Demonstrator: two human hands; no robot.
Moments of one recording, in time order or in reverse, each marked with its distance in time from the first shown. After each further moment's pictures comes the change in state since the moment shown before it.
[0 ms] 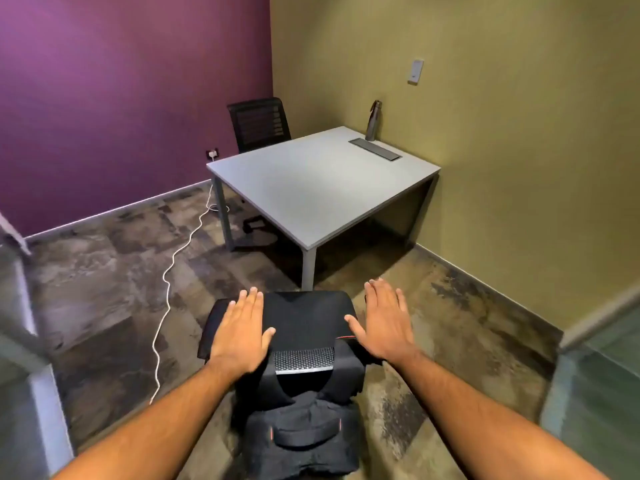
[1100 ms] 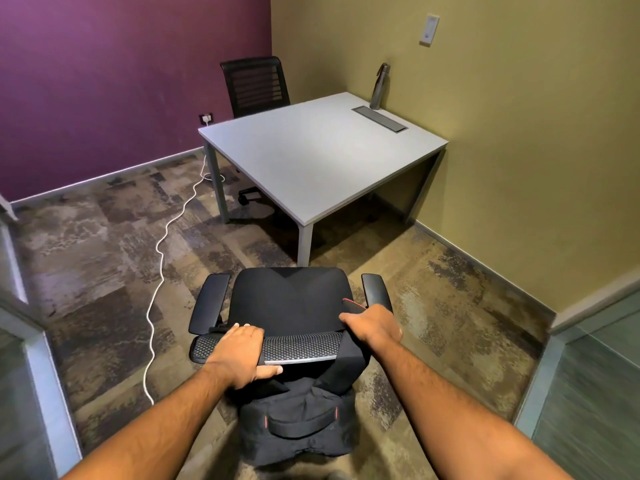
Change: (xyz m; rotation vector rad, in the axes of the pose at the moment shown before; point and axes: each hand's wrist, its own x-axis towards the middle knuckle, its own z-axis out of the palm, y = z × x) left_hand -0.012 0.005 0.046 -0.036 -0.377 0.157; right_hand 0.013 -0.014 0.038 0.552 -0.452 0.701
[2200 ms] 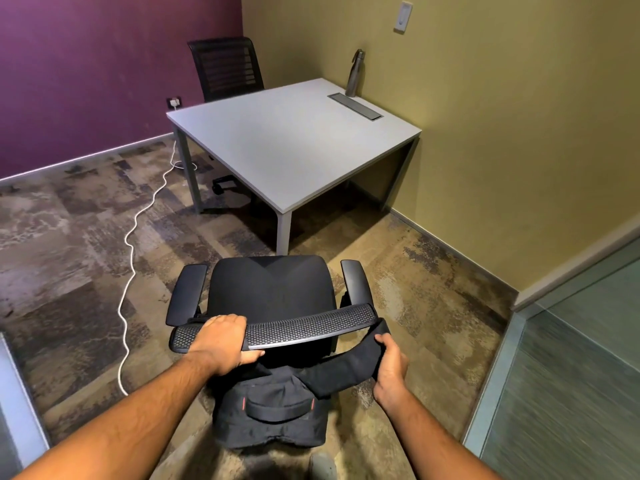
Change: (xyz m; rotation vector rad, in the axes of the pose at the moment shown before) left_hand 0.002 0.001 0.004 0.006 0.066 -0.006; right_hand -0.028 0.114 0.042 1.339 0.163 0.433
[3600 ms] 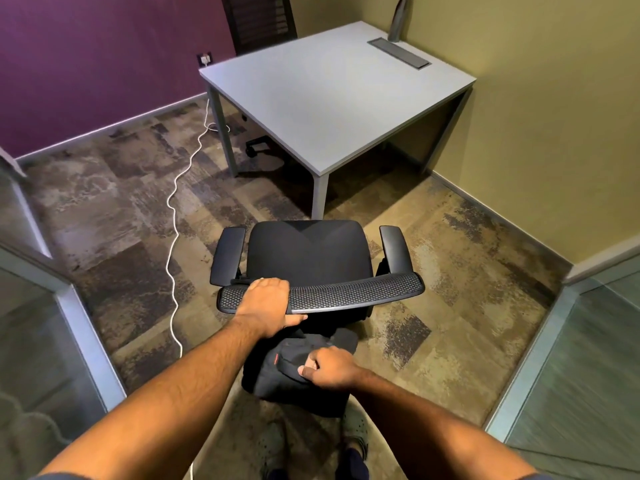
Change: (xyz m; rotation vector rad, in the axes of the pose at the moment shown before) left_hand 0.000 -0.001 0.008 -0.030 0.044 -0.002; right_hand -0.049 0.124 0.070 -1.761 -0.969 -0.582
